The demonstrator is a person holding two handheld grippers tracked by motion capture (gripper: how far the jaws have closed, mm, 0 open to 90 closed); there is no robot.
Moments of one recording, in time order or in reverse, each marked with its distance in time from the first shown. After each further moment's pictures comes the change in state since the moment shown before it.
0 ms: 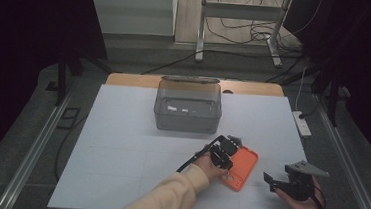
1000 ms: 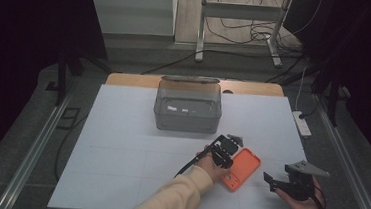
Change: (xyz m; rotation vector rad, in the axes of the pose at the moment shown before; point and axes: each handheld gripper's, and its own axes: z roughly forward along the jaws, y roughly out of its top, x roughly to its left) left arm -0.001 0.002 -0.004 -0.006 0.029 -0.061; right arm 0.001 0.001 -0.001 -0.007 0.004 0.004
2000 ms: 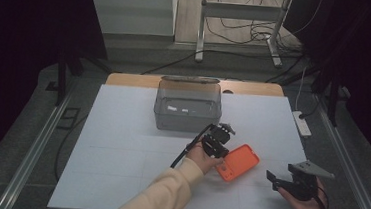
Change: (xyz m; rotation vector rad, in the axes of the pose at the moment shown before) left arm 0.025 -0.003 -0.040 -0.127 -0.091 -0.022; right arm -0.004 0.001 -0.006 -0.035 -0.027 0.024
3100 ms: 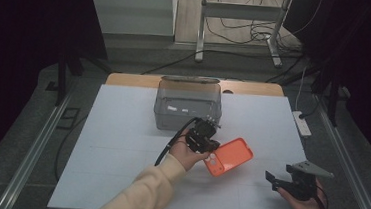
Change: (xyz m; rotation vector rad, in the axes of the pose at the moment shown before) left arm 0.023 -0.018 -0.047 -0.105 -0.038 0.044; right arm 0.000 0.000 0.002 0.016 0.026 0.013
